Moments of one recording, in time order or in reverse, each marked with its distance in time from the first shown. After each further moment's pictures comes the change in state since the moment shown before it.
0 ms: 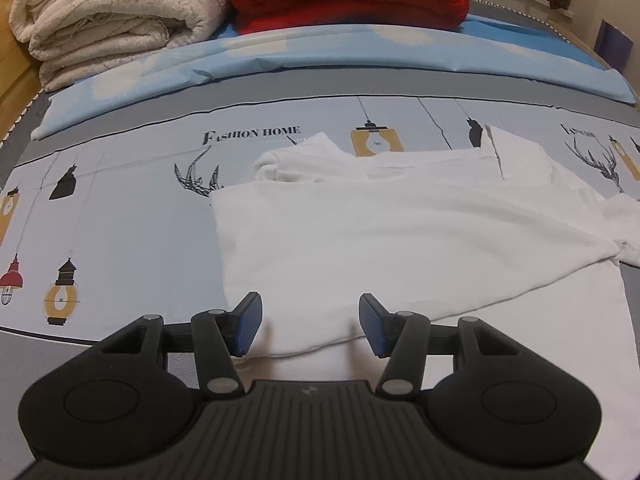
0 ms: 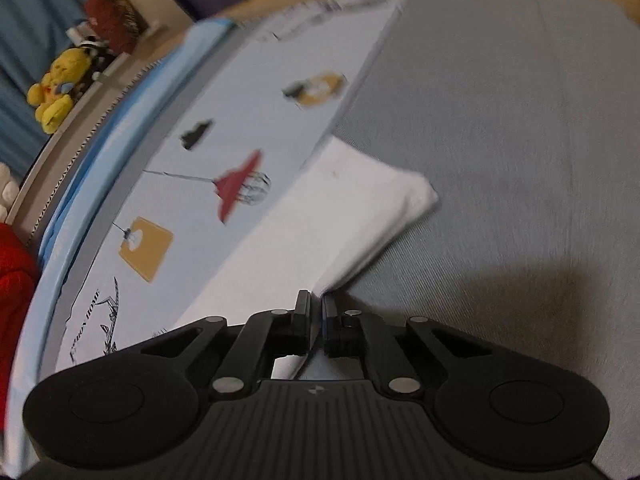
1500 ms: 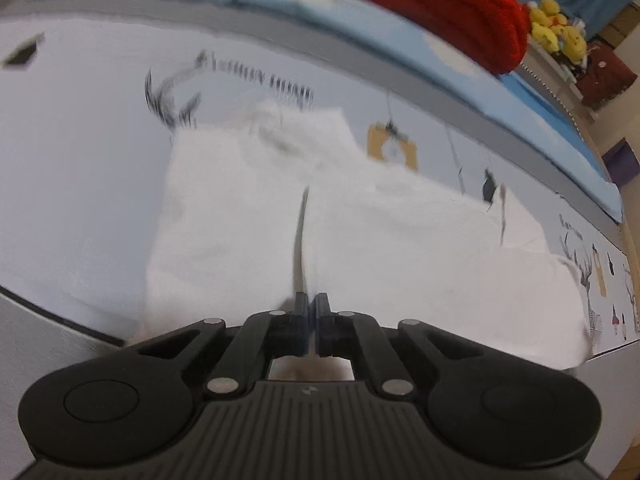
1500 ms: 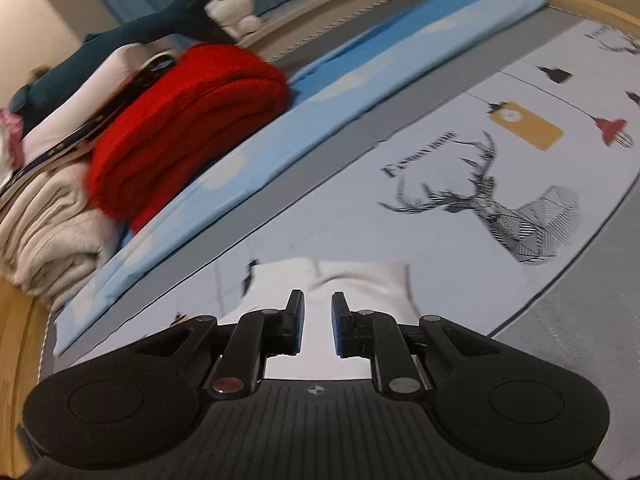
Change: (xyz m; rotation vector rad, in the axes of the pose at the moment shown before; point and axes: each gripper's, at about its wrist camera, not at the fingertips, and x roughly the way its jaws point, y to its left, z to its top) left arm 0.066 0.033 0.011 -0.376 0.058 -0.212; right arm -0.127 0.233 -0.164 -0.450 0.226 0.416
